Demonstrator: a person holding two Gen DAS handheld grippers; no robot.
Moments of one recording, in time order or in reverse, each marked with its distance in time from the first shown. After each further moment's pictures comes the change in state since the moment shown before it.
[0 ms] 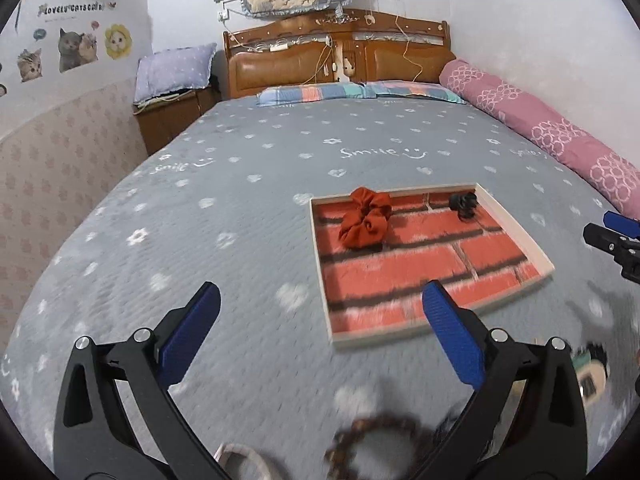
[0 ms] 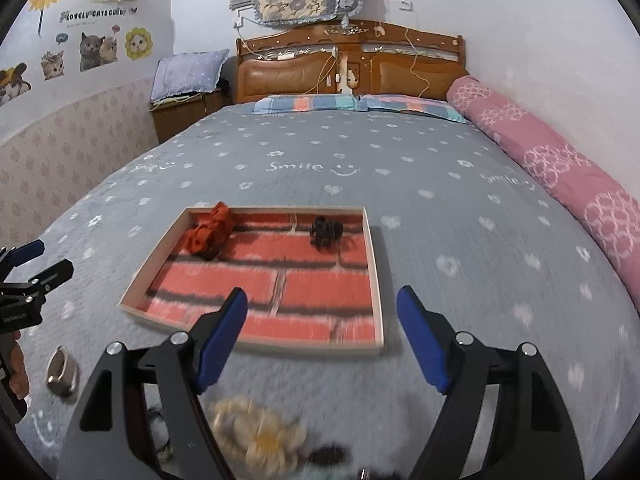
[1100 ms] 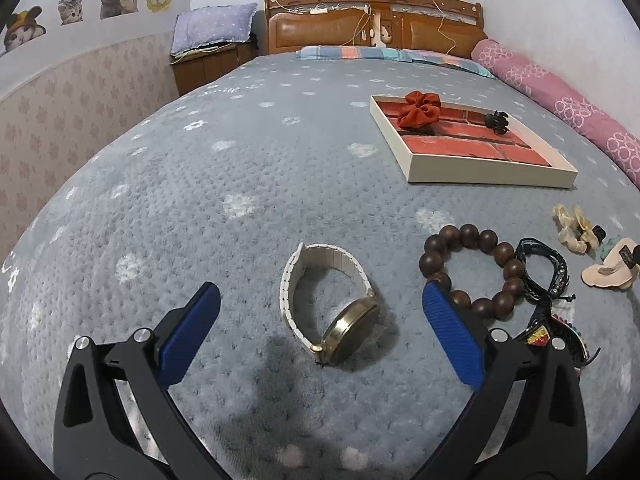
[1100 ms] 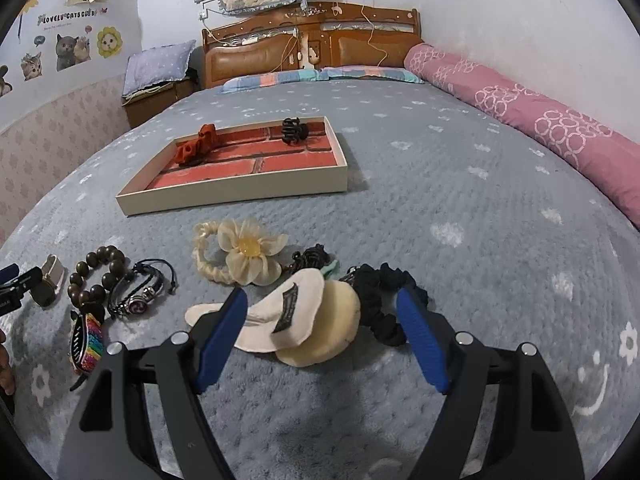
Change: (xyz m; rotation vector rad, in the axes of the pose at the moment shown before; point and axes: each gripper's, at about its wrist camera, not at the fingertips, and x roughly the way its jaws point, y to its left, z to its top) left arm -0.029 0.062 -0.151 -0.094 0.101 0.065; right arm -0.053 0.003 -0.158 0.094 0.038 -0.108
